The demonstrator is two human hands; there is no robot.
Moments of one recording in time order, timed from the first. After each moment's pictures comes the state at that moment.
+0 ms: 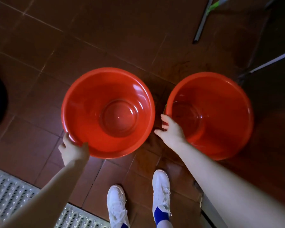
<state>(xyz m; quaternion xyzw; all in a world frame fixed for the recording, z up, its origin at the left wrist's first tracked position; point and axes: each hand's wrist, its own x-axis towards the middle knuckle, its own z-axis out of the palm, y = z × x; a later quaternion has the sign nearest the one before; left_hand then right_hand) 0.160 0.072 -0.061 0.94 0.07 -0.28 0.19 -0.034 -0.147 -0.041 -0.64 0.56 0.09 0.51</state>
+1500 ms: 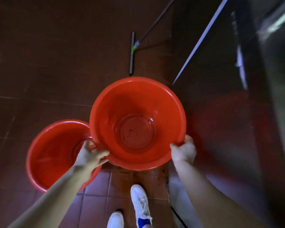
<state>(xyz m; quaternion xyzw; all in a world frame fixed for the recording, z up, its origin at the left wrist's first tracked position) 0.027 -0.111 0.118 0.75 -0.06 -0.52 0.39 -0.224 -0.206 0.137 -0.40 0.84 -0.15 0.34</state>
